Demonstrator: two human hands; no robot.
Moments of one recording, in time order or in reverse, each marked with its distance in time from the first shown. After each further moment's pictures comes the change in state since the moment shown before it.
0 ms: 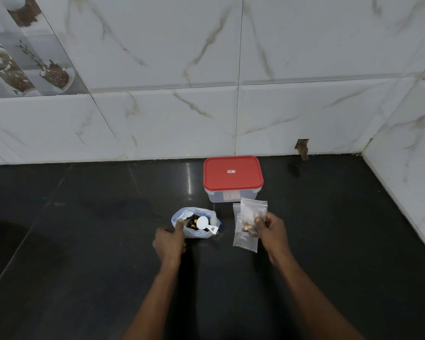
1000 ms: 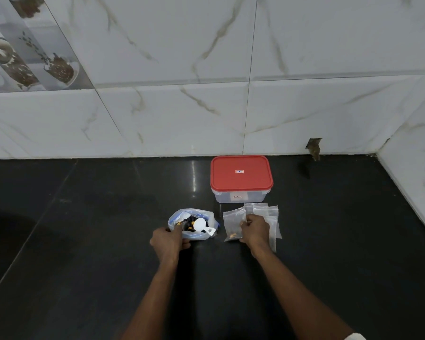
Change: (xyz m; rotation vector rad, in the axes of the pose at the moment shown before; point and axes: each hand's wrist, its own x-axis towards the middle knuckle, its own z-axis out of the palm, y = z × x) left_hand 0.021 -0.002 -0.009 -0.106 -0.040 0.012; right_hand 0.038 0.025 0.066 -0.503 0.079 0.094
